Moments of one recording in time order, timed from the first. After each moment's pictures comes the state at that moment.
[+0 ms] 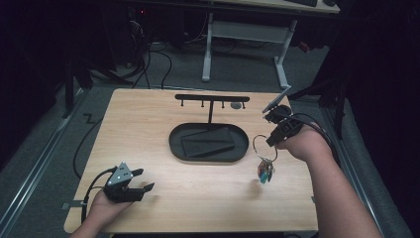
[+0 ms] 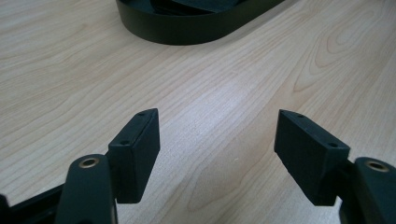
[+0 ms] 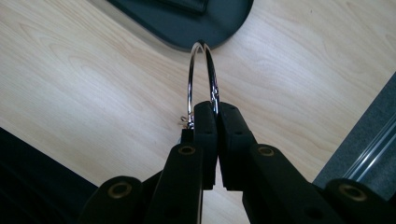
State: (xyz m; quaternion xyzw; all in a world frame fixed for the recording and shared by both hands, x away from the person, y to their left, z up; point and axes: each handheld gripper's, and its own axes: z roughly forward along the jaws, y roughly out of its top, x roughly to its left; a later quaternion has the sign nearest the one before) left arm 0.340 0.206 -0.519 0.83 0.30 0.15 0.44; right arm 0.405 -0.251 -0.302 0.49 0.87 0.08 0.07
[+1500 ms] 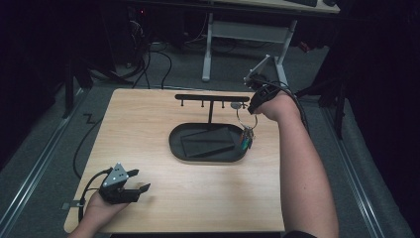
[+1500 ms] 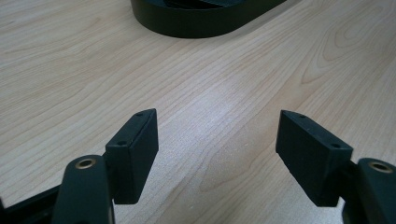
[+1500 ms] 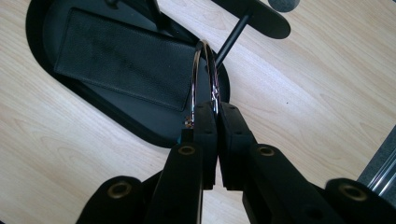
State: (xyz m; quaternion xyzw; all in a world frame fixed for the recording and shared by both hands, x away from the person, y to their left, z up) left arm 0.337 0.217 -0.519 0.83 0.31 0.15 0.44; right arm 0.514 -0.225 -0.304 0.49 0.86 0.11 0.08
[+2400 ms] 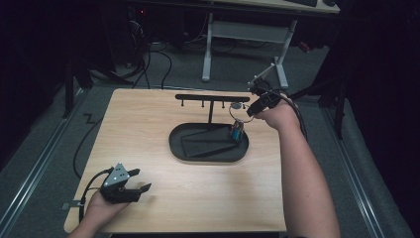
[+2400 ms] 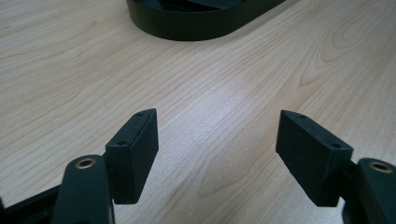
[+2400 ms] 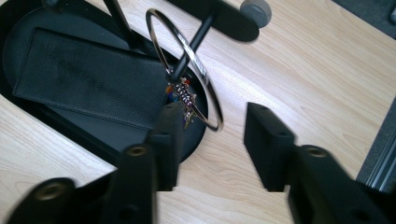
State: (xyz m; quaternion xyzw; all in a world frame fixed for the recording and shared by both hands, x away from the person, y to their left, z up) left arm 0.338 0.215 -0.519 0.83 0.30 0.15 0.44; right arm 0.508 -0.236 -0.326 0.50 0.84 0.14 0.14
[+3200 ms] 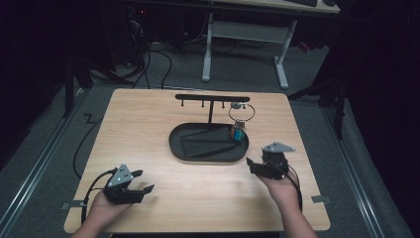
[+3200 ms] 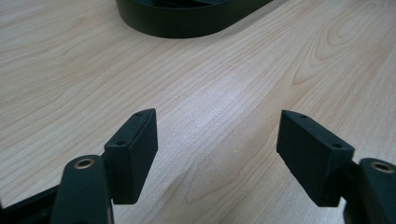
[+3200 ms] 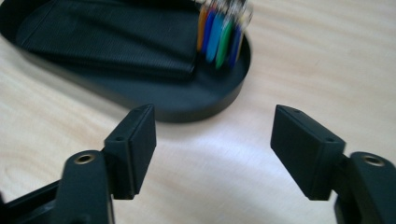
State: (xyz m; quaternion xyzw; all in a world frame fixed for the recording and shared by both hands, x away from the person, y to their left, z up) left arm 0.337 0.206 -0.522 0.84 0.30 0.14 0.43; right arm 0.350 -0.264 -0.467 0.51 0.75 0.33 0.24
